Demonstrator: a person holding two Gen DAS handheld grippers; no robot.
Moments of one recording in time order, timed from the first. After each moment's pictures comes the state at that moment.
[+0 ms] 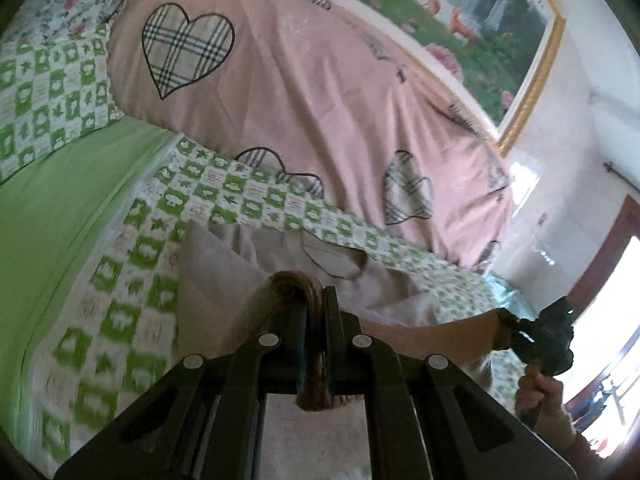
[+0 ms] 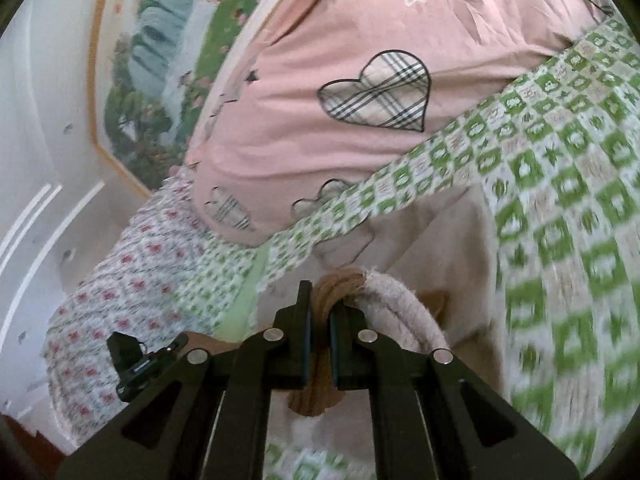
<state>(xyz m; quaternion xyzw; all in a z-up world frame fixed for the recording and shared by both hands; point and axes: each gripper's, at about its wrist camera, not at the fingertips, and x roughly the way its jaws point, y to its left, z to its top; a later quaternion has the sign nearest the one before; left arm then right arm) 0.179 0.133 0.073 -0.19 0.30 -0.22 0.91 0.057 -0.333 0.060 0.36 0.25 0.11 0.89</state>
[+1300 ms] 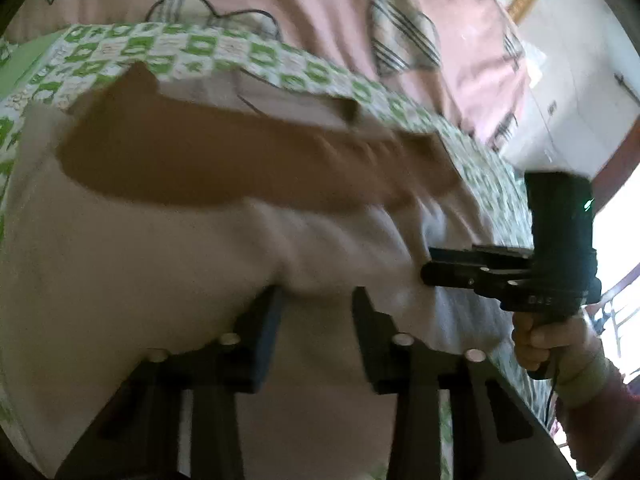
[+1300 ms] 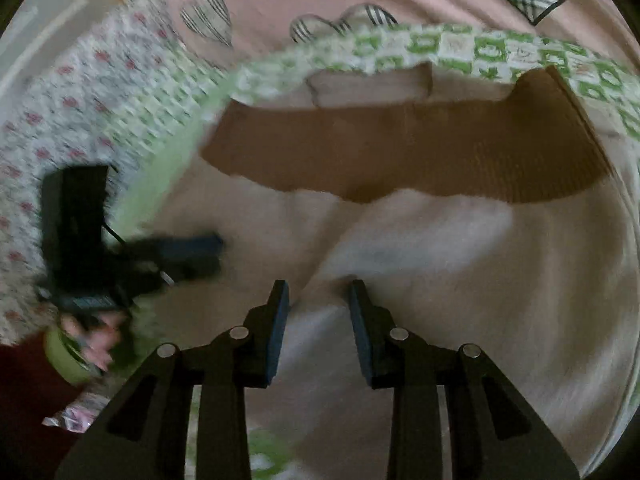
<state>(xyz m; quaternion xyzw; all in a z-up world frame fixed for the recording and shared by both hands) 0.263 0.016 -0.041 -0.08 0.46 -0.29 0.83 0.179 -0.229 -0.026 0.12 0.49 0.17 0.85</state>
